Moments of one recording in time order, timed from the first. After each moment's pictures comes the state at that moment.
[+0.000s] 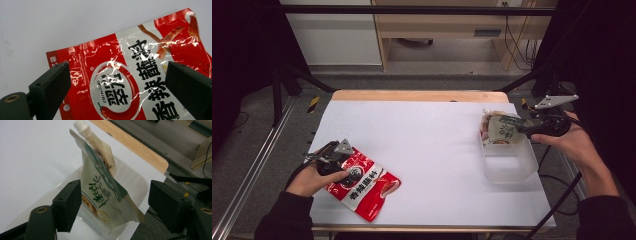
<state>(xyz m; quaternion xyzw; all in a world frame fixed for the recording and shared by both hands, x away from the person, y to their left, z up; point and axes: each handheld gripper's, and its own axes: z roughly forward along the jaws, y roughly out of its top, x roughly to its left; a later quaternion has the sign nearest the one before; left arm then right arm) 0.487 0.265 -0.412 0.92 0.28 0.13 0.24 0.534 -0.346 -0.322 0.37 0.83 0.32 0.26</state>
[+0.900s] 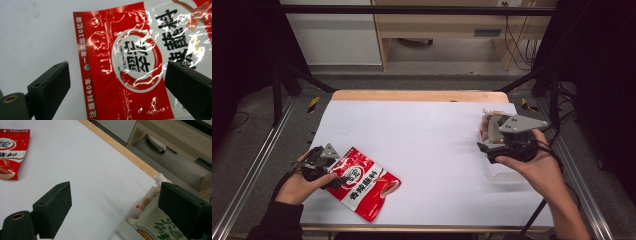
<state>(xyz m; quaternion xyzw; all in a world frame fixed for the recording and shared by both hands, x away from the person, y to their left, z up) 0.471 0.301 -0.419 0.90 0.35 0.16 0.21 0.456 -0.226 -0.309 0.31 0.82 0.39 0.30</state>
